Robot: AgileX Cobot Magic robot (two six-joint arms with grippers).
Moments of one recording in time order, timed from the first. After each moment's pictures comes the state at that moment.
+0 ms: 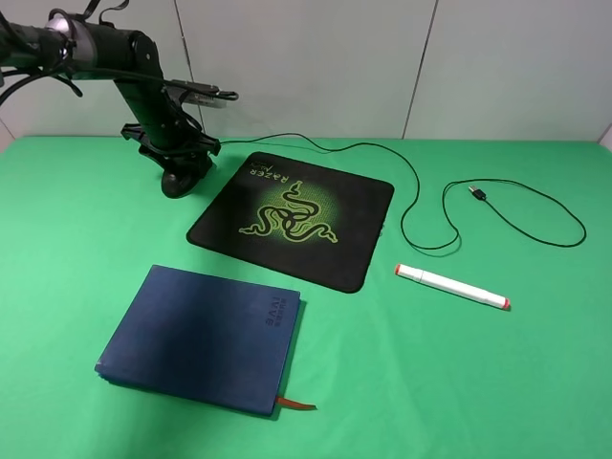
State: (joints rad) left arm -0.20 2.41 -1.91 0.03 0.74 0.08; right arm 0.00 0.00 -0.50 0.02 1.02 0.08
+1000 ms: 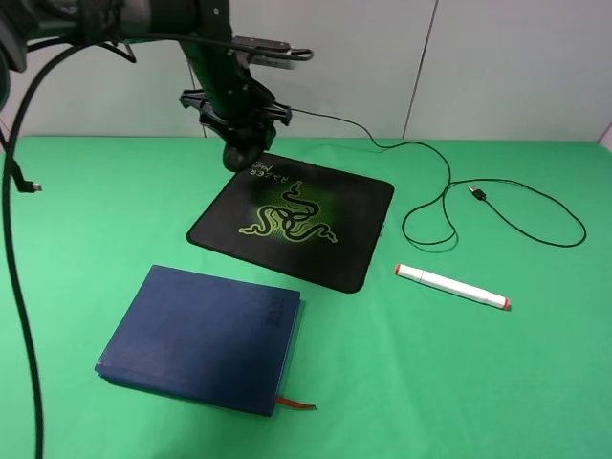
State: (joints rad) left arm -0.47 2.31 -1.99 0.09 0.81 -0.13; right arm 0.00 0.00 -0.50 0.02 1.02 0.08
